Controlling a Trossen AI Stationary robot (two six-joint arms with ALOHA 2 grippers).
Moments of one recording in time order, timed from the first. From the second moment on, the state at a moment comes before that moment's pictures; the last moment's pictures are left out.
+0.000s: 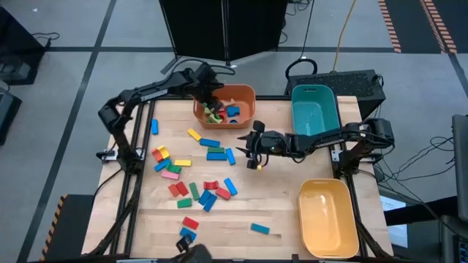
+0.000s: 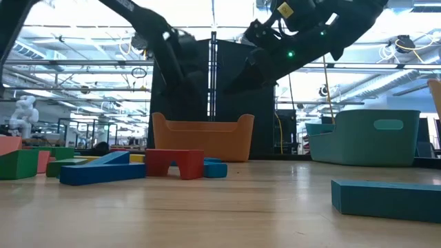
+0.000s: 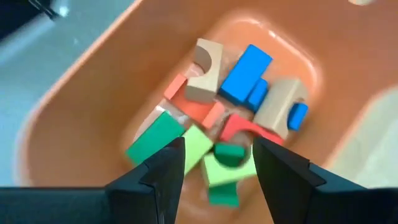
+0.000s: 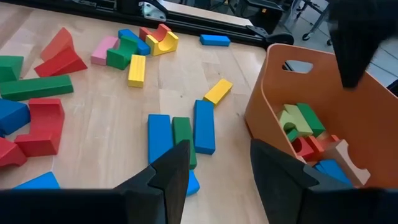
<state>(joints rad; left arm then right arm) 0.67 1.77 1.45 -0.73 0.06 -0.02 -0.05 1.60 0.82 0.37 0.23 -0.15</state>
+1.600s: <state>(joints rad) 0.01 1.18 0.83 -1.05 -0.13 -0.89 -0.06 1.60 0.82 0.38 0.23 -0.14</state>
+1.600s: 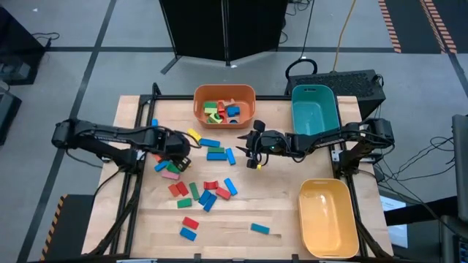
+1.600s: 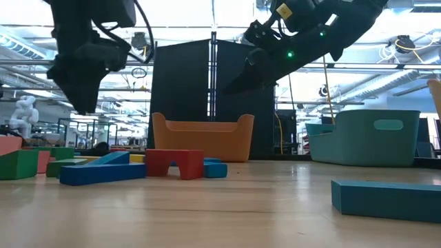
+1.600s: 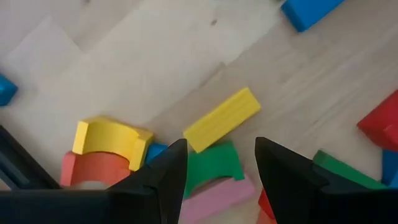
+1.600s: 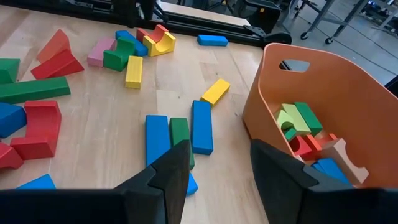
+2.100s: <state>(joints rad) 0.02 1.18 0.70 -1.07 -0.15 -0.82 -0.05 1.60 0.82 0.38 0.23 -0.13</state>
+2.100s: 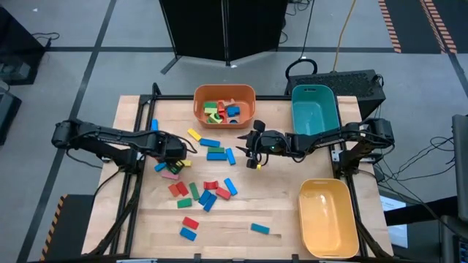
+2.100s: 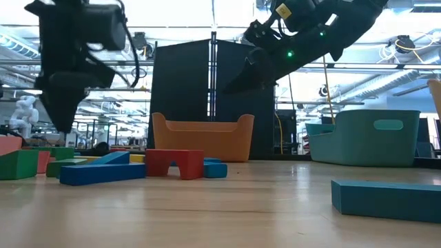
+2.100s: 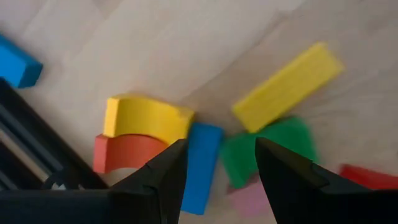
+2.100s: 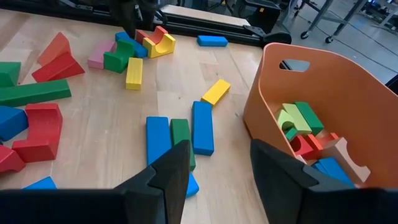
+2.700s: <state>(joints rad) 0.17 1.18 0.56 -0.94 -0.13 -0.64 -0.05 1.60 0.82 0.44 0.23 -0.19</state>
